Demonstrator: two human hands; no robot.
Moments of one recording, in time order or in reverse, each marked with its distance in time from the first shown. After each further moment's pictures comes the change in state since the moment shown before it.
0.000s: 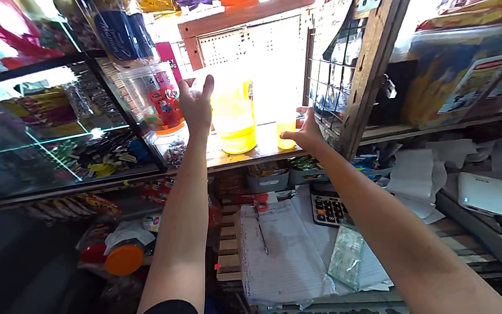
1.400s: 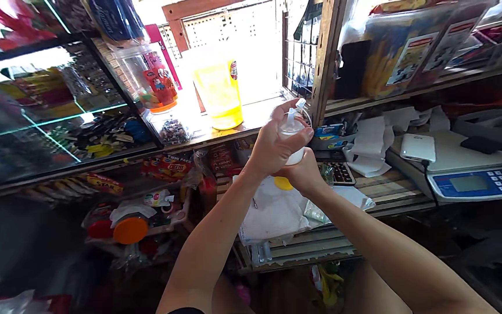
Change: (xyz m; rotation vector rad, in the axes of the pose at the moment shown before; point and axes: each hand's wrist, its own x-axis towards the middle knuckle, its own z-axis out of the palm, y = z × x) left_hand -0.212 0.119 0.009 -0.538 -0.842 -0.081; right_hand -0.226 -0.064 0.008 0.170 0.046 0.078
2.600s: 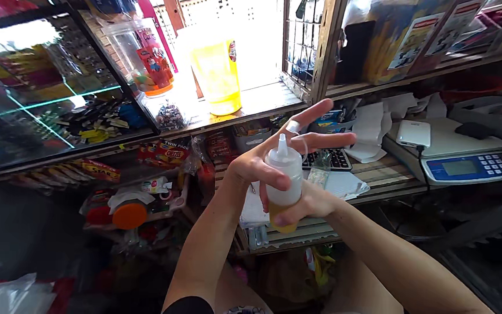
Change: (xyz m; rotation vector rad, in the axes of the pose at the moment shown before) left_hand -0.038 -0.012 -0.014 -0.530 -0.680 0.163; right_hand -0.055 0.010 -0.015 0.313 -0.901 -0.027
